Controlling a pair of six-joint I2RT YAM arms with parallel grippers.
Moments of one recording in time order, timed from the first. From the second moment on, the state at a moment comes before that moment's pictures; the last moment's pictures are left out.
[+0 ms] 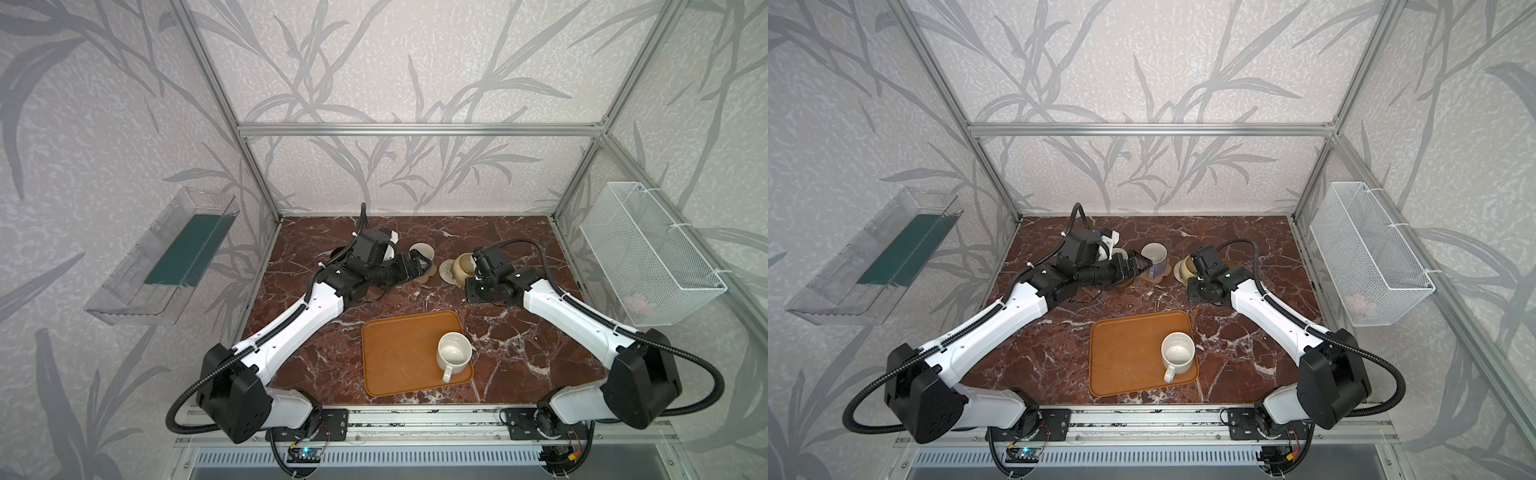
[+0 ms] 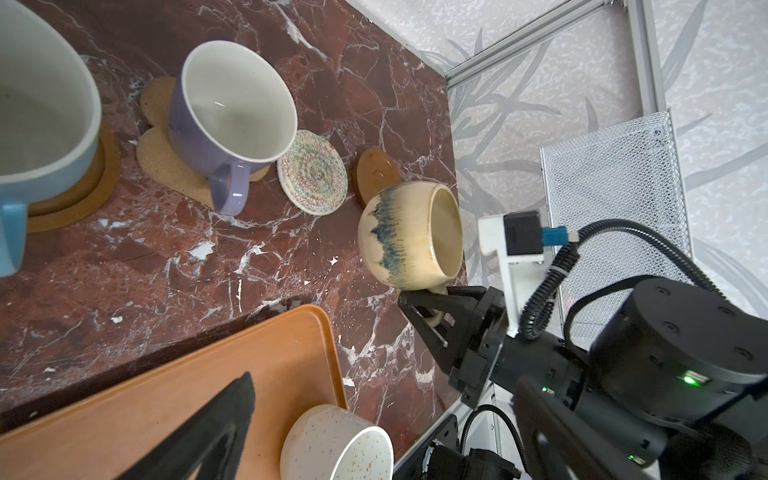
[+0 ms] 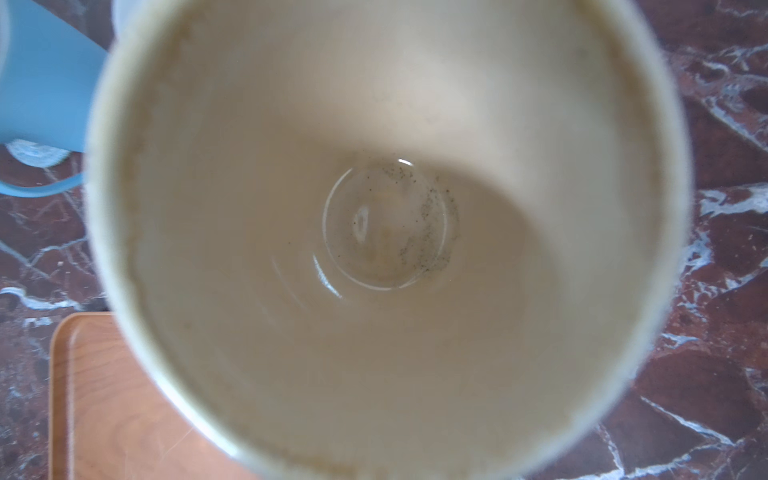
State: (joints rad) left arm -0.58 1.39 1.20 -0.41 0.33 -0.86; right arm 0.51 1.45 1.09 -0.69 0.05 0.44
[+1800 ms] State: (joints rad) left arm -0.58 1.72 1.45 -0.42 0.27 -0.86; right arm 0.45 1.98 1.51 -0.75 0.11 0.41
